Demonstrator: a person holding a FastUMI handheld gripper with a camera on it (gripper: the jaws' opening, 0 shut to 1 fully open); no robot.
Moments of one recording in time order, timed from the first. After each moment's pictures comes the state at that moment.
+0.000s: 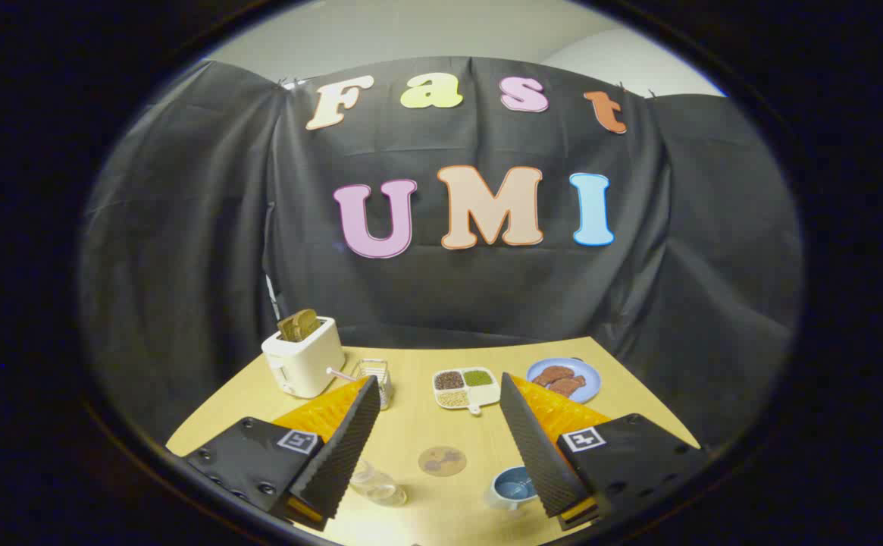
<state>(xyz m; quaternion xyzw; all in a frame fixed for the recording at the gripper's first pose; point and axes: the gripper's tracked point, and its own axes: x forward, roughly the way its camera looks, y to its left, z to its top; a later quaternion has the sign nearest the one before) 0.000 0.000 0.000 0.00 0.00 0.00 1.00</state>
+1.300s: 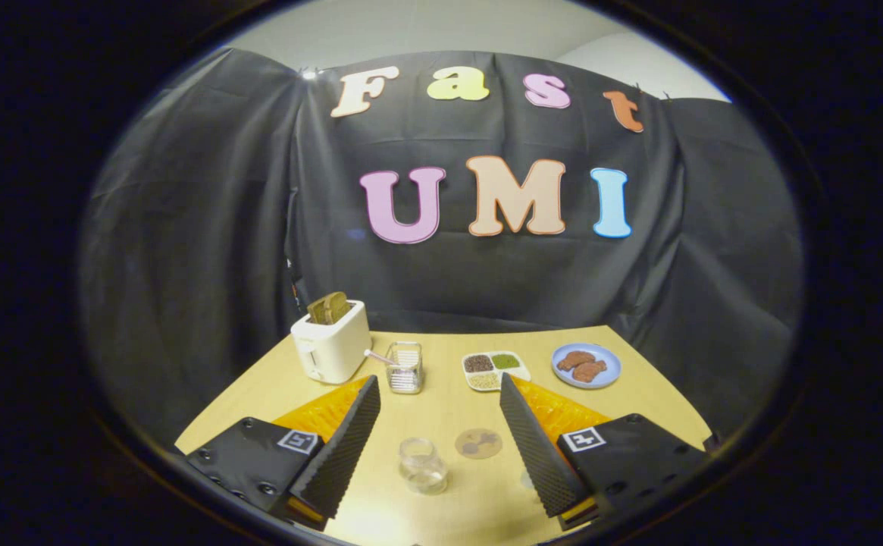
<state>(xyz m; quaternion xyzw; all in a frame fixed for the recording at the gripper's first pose) -0.028 0.065 -0.034 -0.02 0.02 0.01 1.00</state>
